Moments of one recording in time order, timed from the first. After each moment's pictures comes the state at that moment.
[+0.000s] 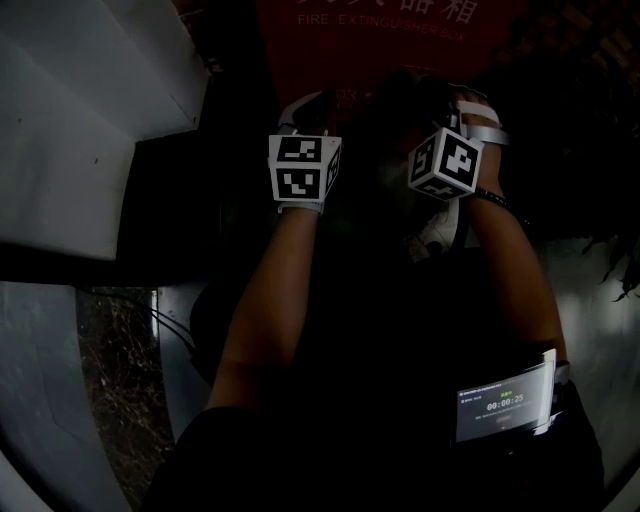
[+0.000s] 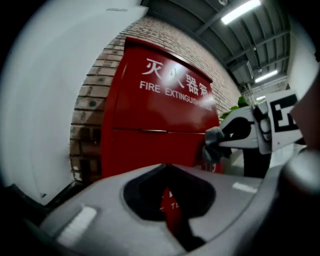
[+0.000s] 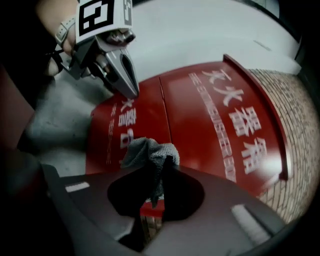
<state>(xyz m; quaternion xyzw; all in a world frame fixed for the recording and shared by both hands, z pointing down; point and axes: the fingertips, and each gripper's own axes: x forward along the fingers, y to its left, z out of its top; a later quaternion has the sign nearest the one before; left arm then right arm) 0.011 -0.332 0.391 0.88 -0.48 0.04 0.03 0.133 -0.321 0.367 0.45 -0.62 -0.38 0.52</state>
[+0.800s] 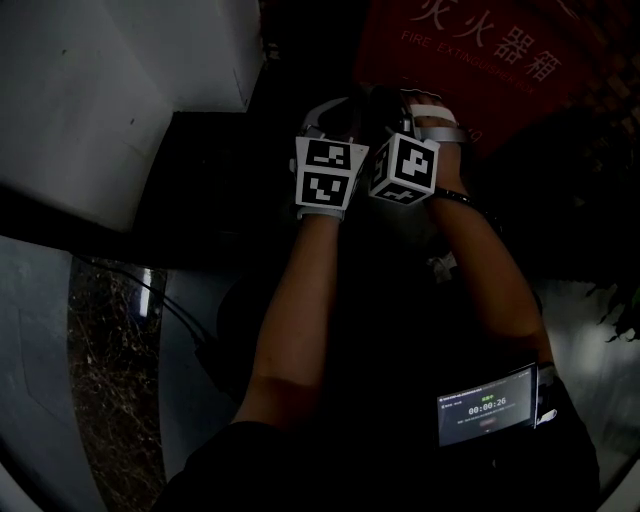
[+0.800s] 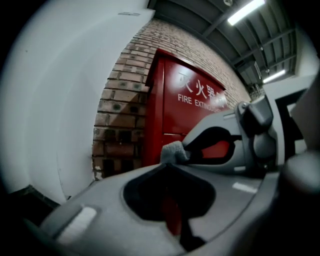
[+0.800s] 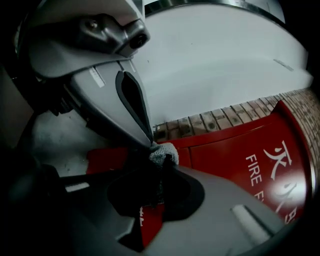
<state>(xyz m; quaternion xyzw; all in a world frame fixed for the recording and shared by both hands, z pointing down) -0.076 -0.340 0.391 0.85 -0.53 0.03 0.03 -0.060 -0.346 0.398 0.34 -0.68 -0.42 0.49</state>
